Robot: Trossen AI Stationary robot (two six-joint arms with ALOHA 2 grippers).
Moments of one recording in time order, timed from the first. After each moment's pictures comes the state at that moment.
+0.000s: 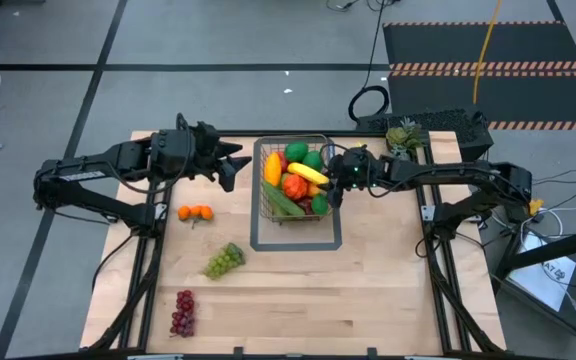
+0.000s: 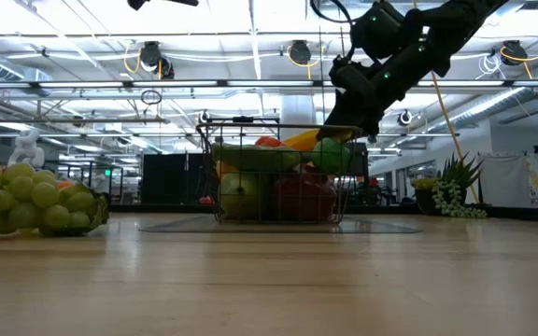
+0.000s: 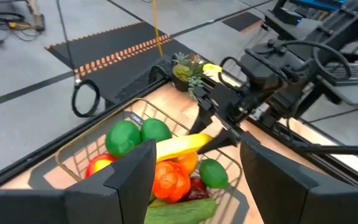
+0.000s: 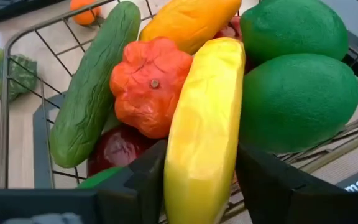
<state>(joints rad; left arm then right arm) 0.07 1.11 1.31 -0.61 -0.36 -0.47 -0.33 1.39 0.75 -0.03 -0.05 0.15</state>
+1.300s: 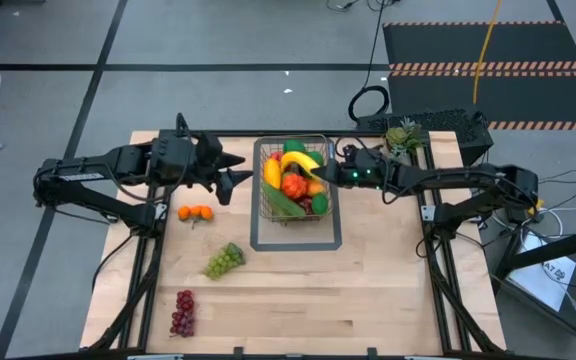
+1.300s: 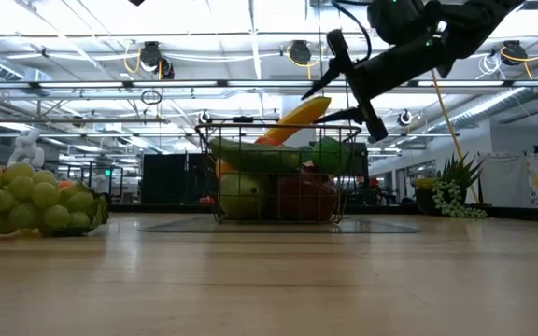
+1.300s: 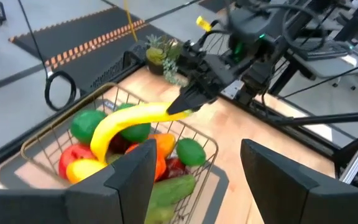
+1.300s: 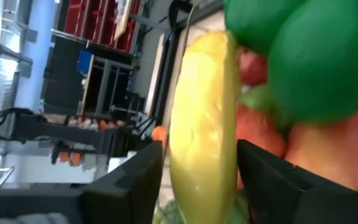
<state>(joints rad) 0.01 1.11 1.31 -0.63 -0.29 -0.46 -0.30 1.32 0.67 0.30 0.00 1.25</state>
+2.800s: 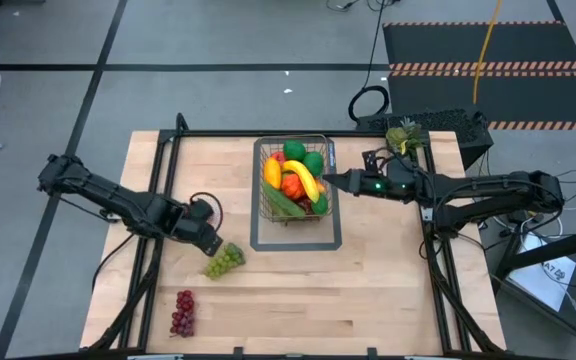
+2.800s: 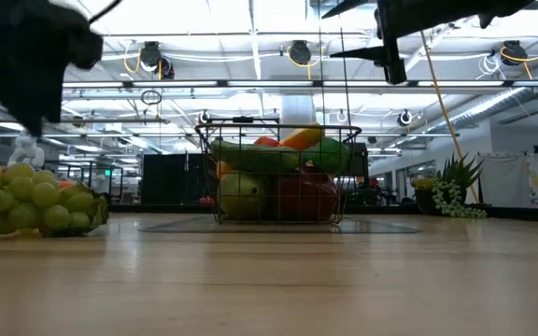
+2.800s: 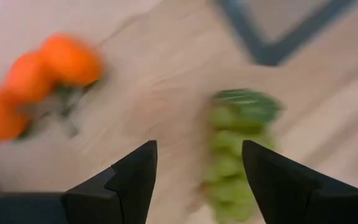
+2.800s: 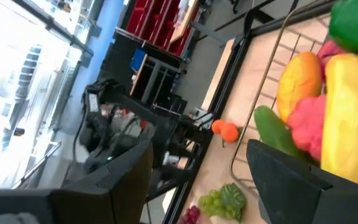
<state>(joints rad) -0.35 1.11 0.84 -1.02 -0.17 -1.27 -0.09 1.04 0.67 0.23 0.16 1.18</state>
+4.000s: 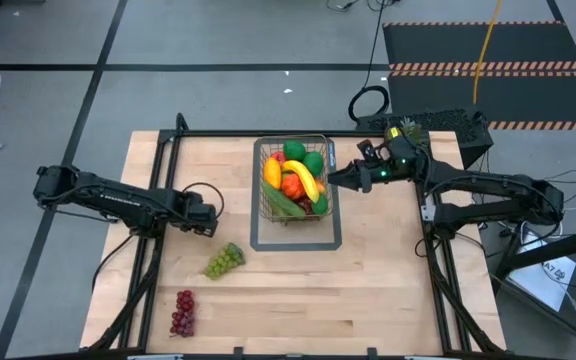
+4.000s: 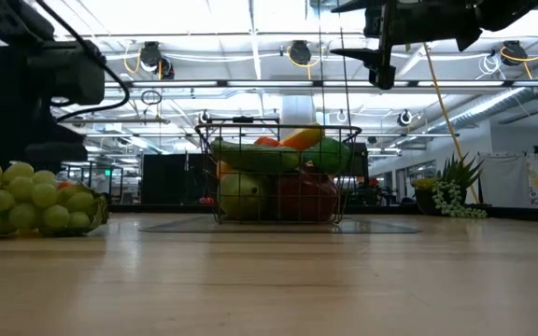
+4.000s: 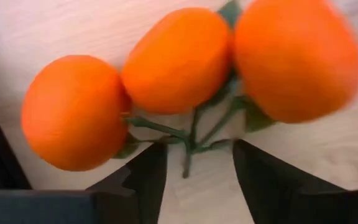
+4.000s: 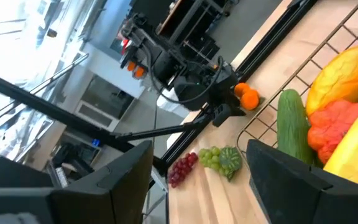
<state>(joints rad) -0.02 1.11 0.44 -0.85 -0.09 -1.28 -0.36 1.04 0.67 0.24 -0.45 0.90</state>
